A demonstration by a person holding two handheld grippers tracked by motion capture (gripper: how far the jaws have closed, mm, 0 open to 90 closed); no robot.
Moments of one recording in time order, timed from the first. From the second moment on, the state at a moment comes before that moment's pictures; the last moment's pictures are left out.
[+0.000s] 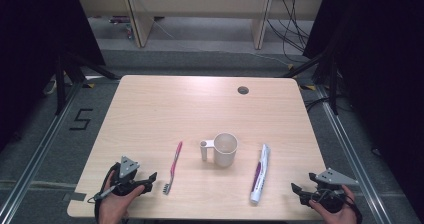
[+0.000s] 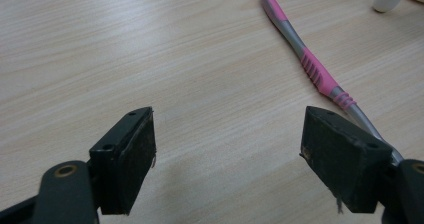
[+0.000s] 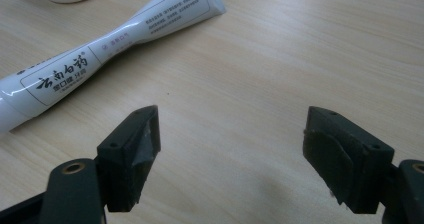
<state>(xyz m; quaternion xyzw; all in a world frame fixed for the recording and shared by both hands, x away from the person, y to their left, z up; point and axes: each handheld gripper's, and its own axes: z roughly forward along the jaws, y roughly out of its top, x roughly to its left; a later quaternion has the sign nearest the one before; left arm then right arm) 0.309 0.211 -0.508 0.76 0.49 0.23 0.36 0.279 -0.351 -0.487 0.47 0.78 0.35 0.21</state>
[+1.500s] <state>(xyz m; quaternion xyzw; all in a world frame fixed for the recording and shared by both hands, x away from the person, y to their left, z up) 0.354 0.176 -0.488 0.81 0.38 0.21 0.39 0.270 -0.357 -0.485 0.49 0.77 0.36 0.22</state>
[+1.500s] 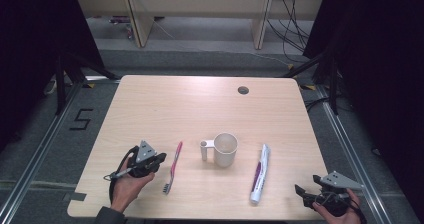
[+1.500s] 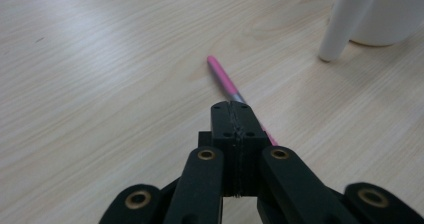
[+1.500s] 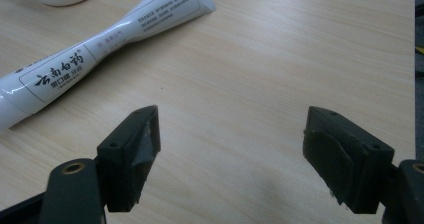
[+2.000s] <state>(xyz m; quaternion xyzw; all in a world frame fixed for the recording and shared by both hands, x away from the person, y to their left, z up) 0.395 0.137 -0.493 0.84 0.35 0.19 0.37 0.270 -0.355 -0.487 0.50 0.76 0.36 0.21</state>
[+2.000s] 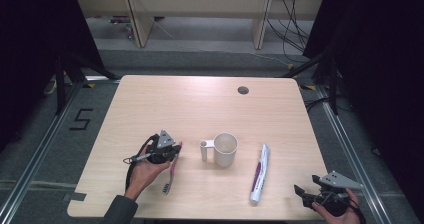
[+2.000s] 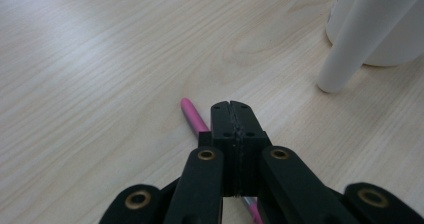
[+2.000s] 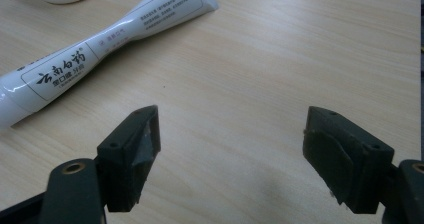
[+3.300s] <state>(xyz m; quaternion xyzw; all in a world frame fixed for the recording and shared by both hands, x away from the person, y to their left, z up) 0.355 0.203 -0.508 0.85 0.39 0.16 0.32 0.271 -0.355 -0.488 0.48 0.78 0.35 0.21</state>
